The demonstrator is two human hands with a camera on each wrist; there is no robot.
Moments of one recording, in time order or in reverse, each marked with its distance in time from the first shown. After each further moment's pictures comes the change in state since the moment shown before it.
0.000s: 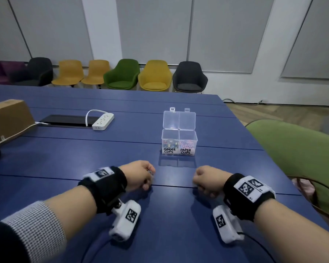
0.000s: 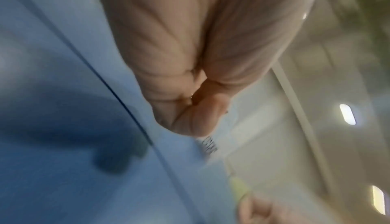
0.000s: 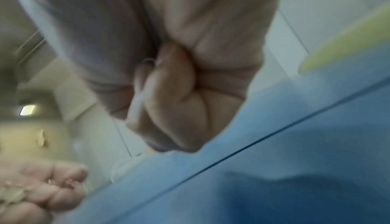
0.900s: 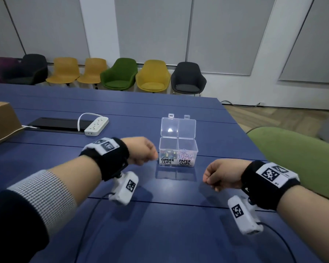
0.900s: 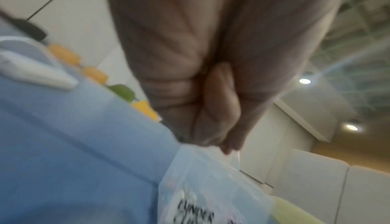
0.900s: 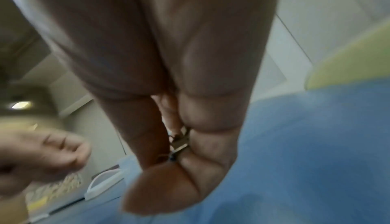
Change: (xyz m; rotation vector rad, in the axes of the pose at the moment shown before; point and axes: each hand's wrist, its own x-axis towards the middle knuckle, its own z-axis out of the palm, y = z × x) left_hand 0.057 0.073 -0.044 0.347 -0.024 0.047; right_hand 0.027 0.004 -0.067 0.217 -0.089 -0.010
